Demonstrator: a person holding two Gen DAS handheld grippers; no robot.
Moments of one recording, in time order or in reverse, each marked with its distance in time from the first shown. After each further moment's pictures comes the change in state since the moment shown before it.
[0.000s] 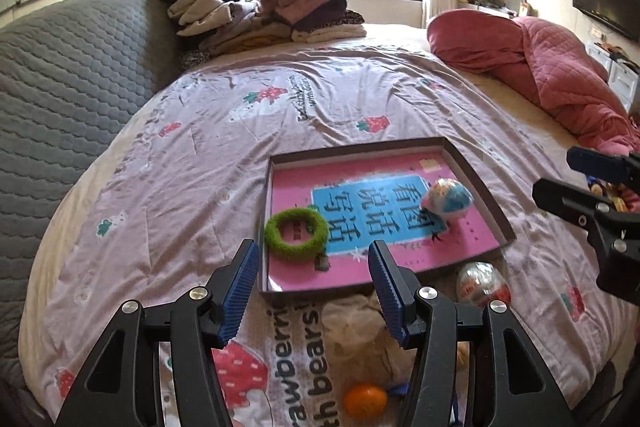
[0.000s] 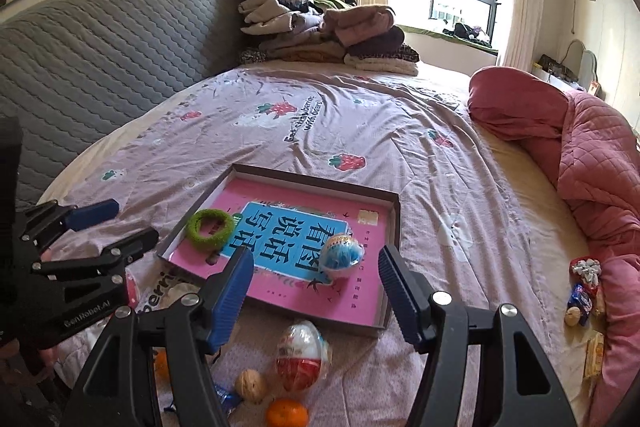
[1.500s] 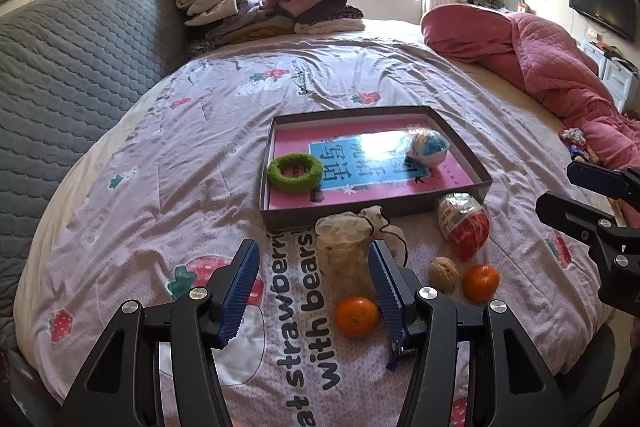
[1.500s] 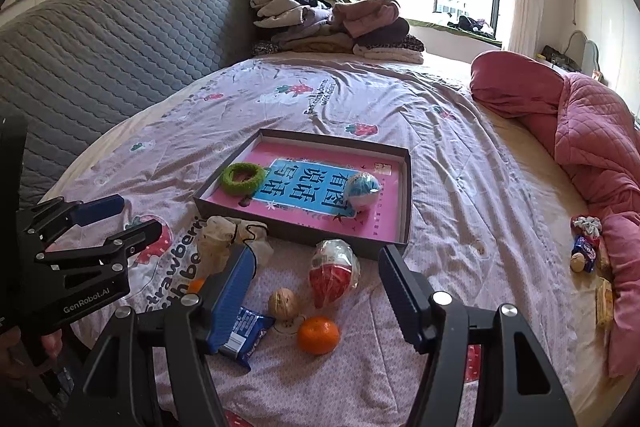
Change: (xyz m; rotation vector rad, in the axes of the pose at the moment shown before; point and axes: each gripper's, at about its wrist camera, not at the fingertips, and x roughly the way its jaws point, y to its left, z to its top) left arm -0.047 -0.002 -0.073 -0.026 0.012 -0.008; right arm -0.046 0.021 -0.072 0.013 0.016 0.036
